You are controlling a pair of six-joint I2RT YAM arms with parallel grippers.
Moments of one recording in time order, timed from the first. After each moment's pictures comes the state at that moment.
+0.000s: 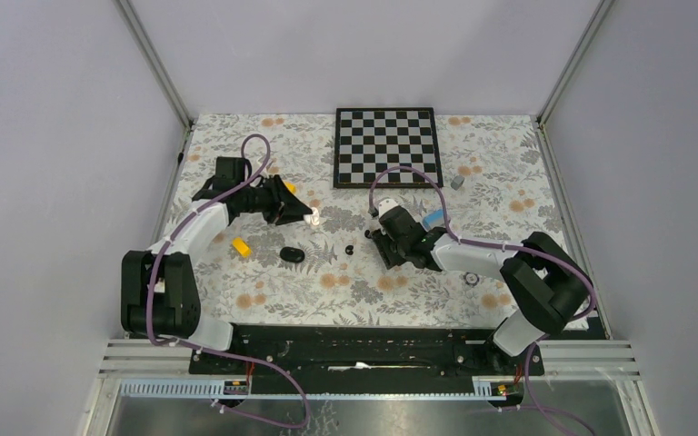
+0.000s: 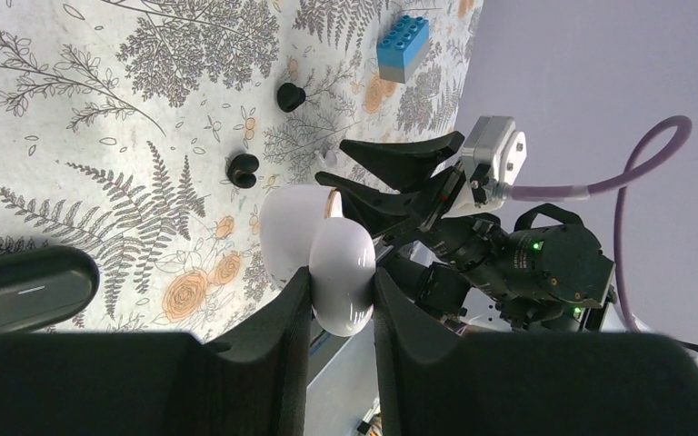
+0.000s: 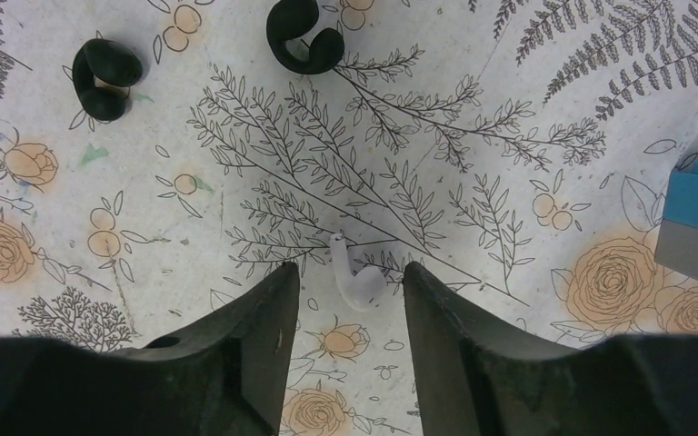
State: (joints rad) left arm -0.07 1.46 0.95 -0.36 0.87 -0.71; right arm 0.78 1.60 0.80 -0.14 0.16 0.17
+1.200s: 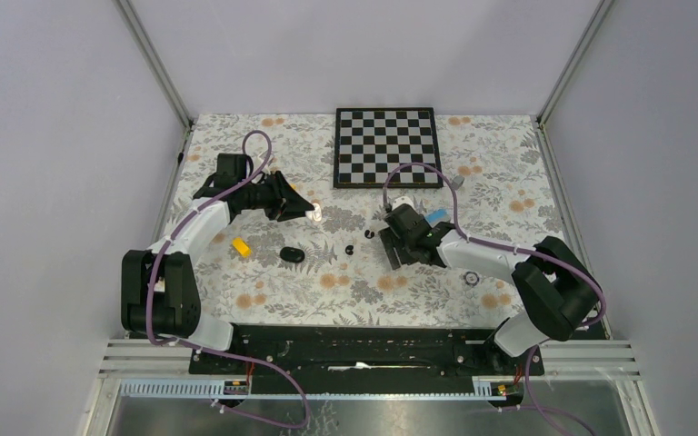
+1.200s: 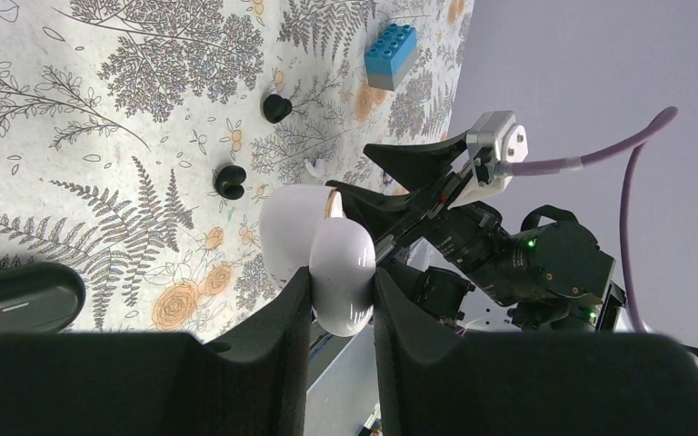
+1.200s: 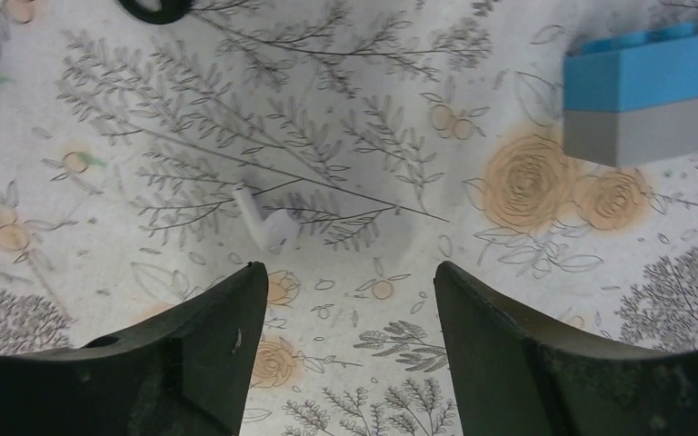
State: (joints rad) left arm -0.09 1.47 0.98 -0.35 0.86 -0.73; right arm 0.75 1.55 0.82 -0.33 0.25 0.27
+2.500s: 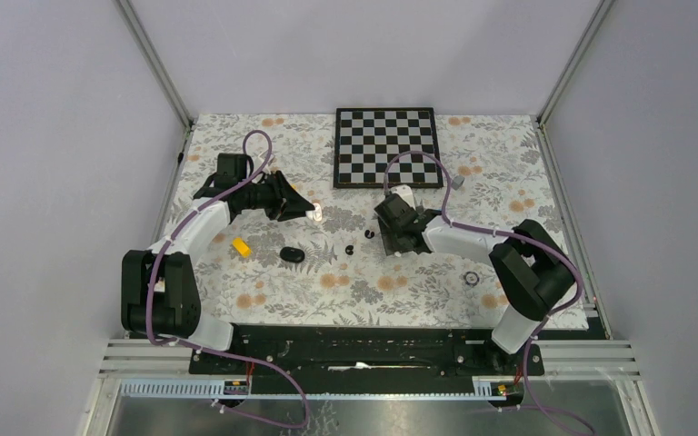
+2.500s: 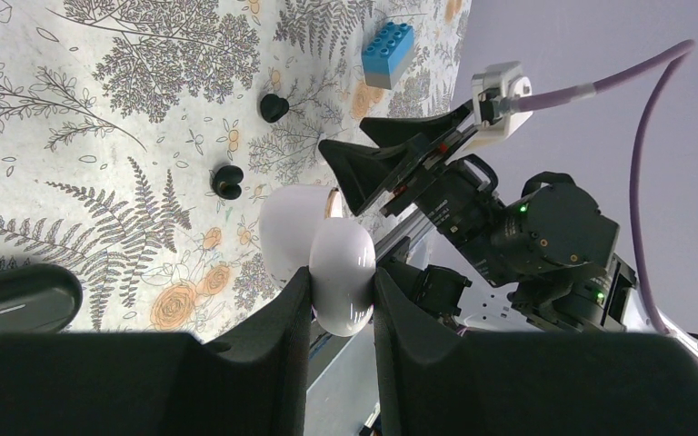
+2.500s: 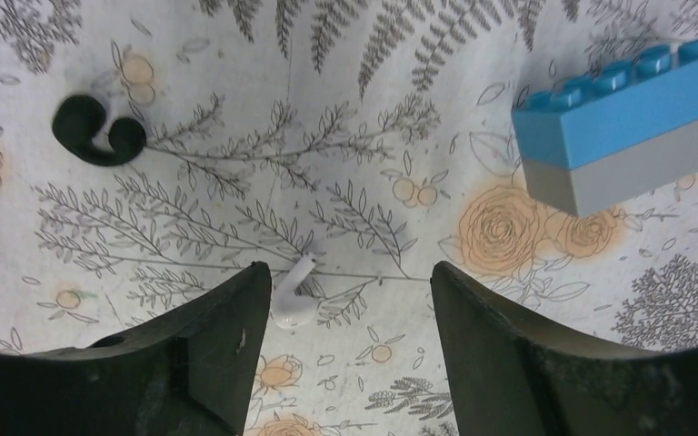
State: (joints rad) left arm -0.09 1.47 0.98 -0.34 0.86 -0.73; right arm 0.73 1.69 0.96 -0.39 0.38 0.42
